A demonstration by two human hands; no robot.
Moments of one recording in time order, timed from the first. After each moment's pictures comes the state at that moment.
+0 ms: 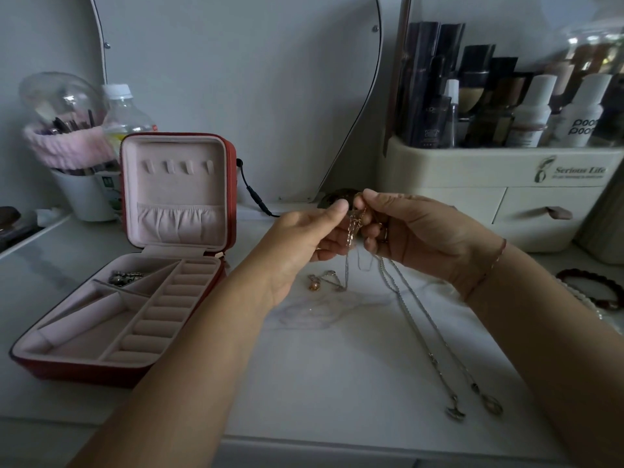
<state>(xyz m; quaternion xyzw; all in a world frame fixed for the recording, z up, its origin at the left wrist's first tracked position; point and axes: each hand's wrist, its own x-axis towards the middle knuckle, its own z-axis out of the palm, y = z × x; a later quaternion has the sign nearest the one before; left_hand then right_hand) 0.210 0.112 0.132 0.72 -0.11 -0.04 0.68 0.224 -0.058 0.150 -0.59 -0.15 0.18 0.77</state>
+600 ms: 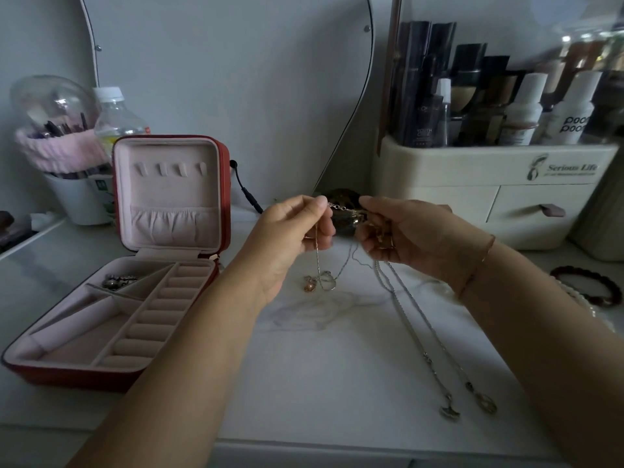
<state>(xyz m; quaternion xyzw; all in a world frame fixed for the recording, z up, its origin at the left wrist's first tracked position) 0.211 0.114 0.134 0.68 -0.12 0.04 0.72 0.225 -0.057 0.148 -0.68 -0.01 0.11 0.72</state>
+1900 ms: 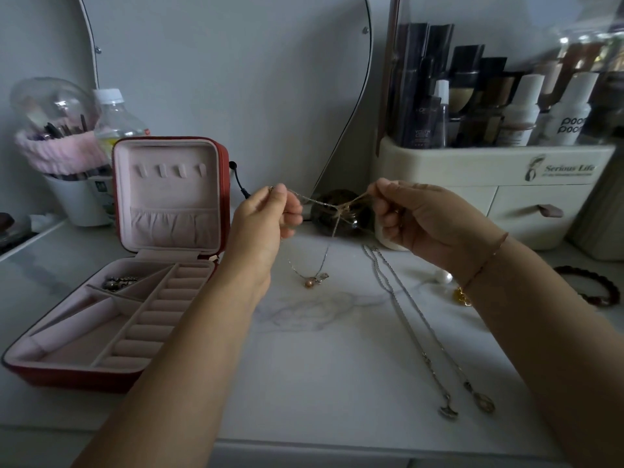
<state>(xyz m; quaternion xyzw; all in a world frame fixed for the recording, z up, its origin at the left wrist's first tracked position) 0.224 0.124 0.133 0.68 -0.03 0.17 0.71 0.227 -0.067 0.156 -0.61 -0.06 0.07 0.79</state>
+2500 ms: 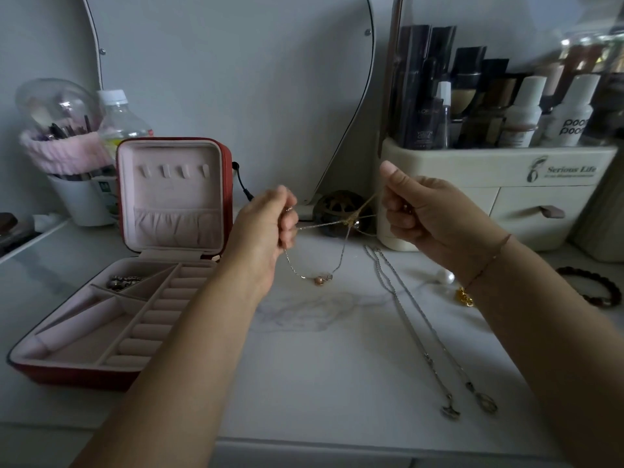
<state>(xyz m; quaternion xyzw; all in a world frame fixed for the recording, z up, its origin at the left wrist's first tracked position) 0.223 0.127 0.135 0.62 -0.02 0.08 0.78 0.223 -0.068 0.159 -0.64 -0.12 0.03 0.76</state>
